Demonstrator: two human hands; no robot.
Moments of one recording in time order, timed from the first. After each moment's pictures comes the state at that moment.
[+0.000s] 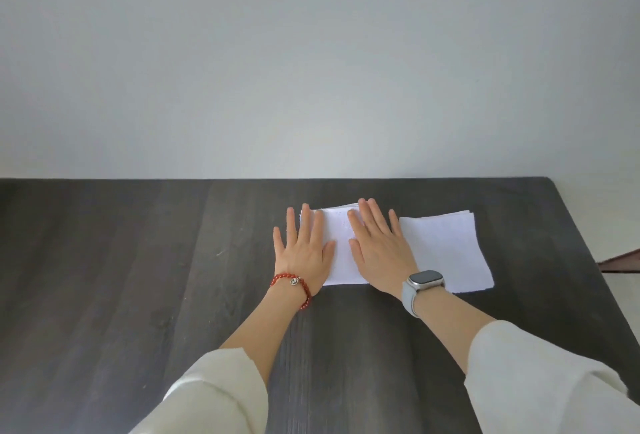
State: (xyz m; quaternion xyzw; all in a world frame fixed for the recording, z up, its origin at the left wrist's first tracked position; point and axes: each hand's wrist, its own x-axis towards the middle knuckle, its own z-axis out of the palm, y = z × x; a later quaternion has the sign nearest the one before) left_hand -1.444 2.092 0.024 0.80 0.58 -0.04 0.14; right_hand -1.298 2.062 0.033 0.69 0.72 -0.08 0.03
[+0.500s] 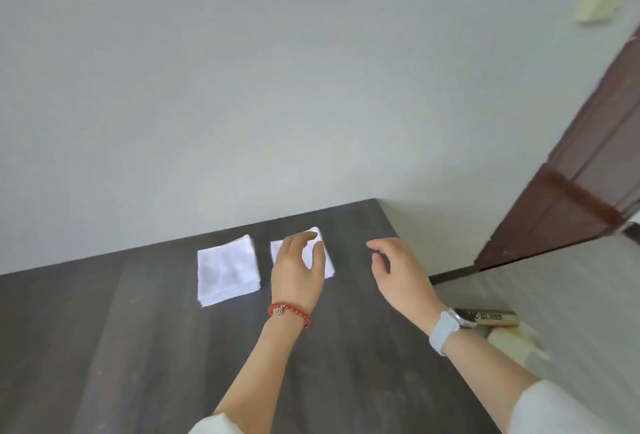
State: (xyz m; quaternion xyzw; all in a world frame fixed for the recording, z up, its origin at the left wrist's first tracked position) left_hand -1.303 1.904 0.180 0.72 0.48 0.38 0.33; right_hand -1.159 1.826 0.177 0.76 0.54 -0.08 -0.35
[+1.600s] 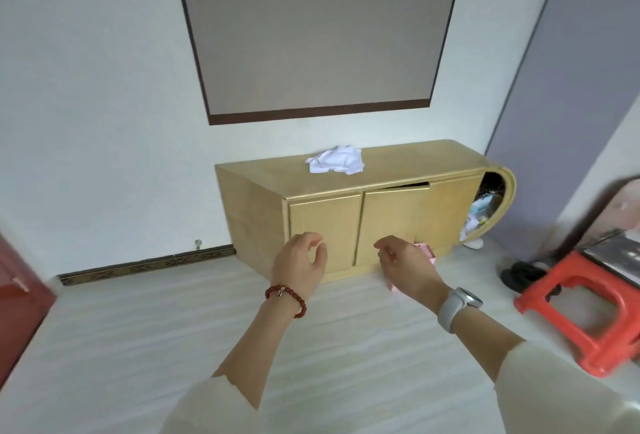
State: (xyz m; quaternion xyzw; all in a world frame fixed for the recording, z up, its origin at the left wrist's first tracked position) left_hand -0.635 0.909 0.245 0.86 -0.27 0.04 0.43; right_hand -0.731 0.747 0.258 0.92 -0.21 0.14 -0.30
